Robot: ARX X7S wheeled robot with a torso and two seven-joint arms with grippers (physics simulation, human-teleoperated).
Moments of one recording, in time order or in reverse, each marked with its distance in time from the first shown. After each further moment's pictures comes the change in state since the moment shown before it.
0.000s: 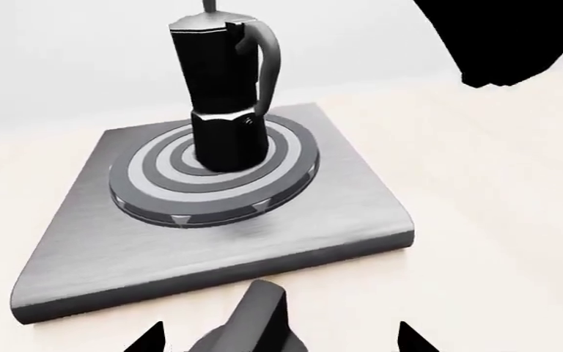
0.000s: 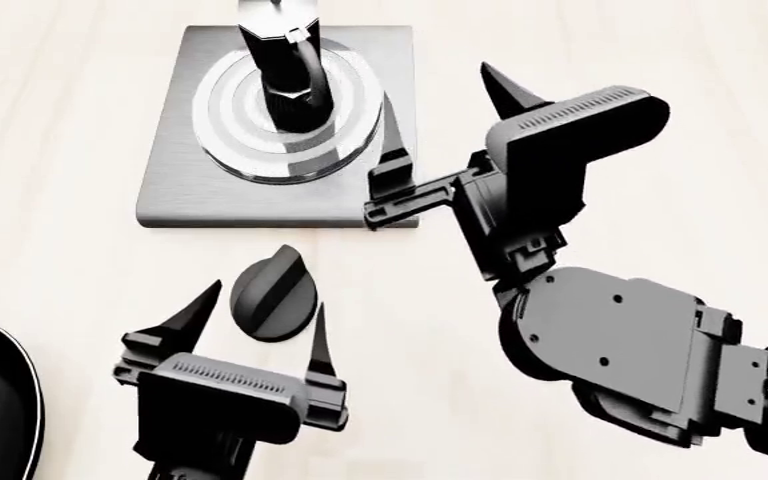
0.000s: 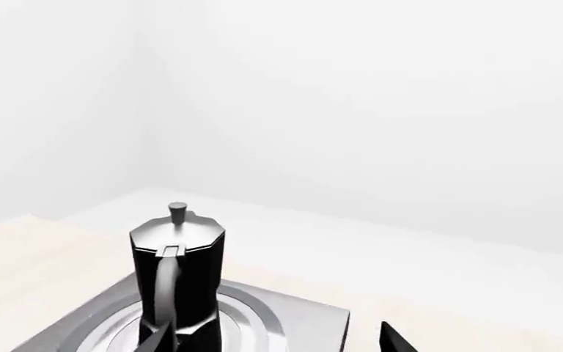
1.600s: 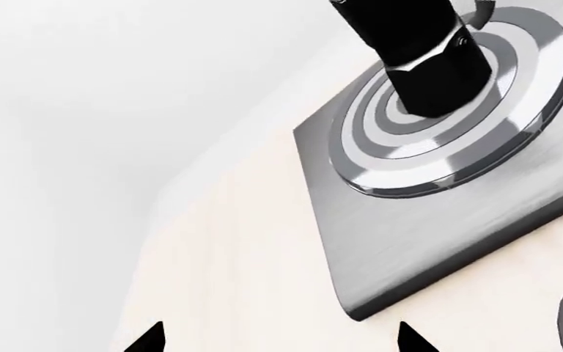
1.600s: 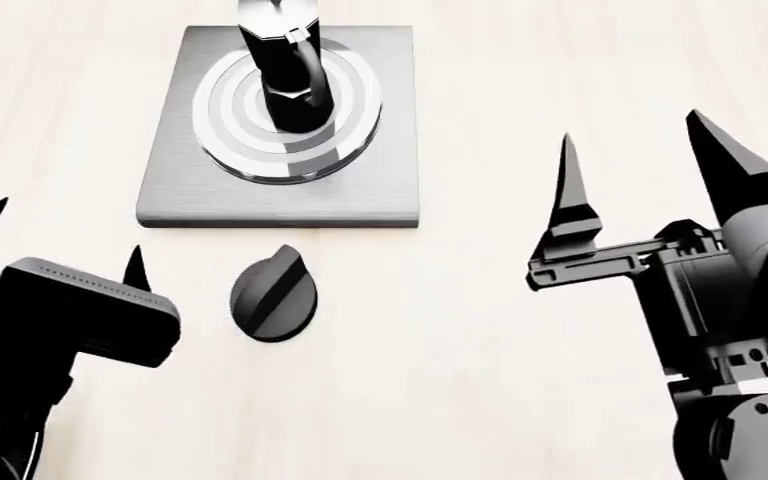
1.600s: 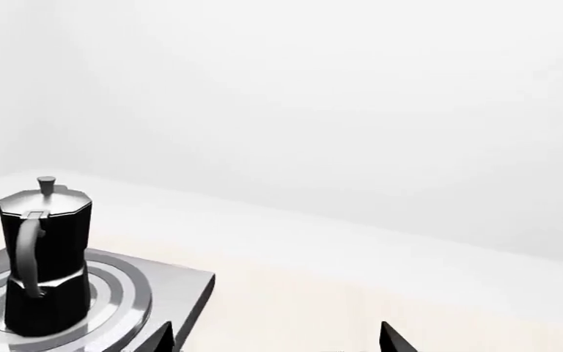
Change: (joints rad) left arm -0.378 -0.592 -0.113 0.178 -0.454 -0.550 -0.290; right arm -0.048 0.509 -0.028 -0.431 -0.105 0.037 0.187
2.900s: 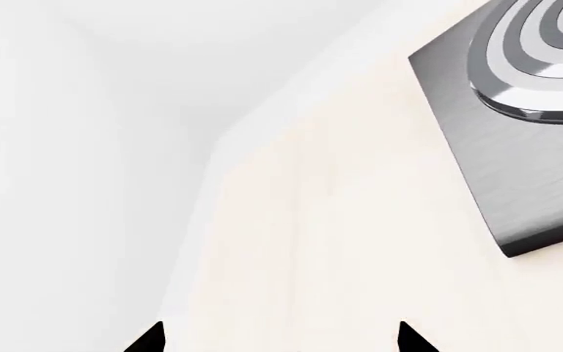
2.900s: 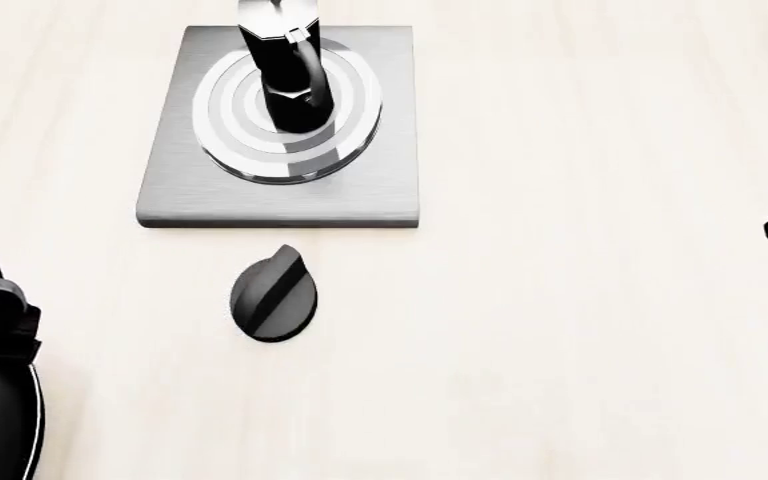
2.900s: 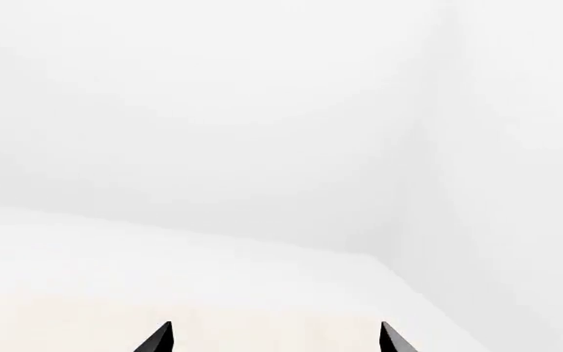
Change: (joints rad) left arm 0.625 -0.194 -0.650 -0.105 -0.107 0.227 0.010; right arm 0.040 0.404 0.073 -0.016 0.081 -0.061 0.032
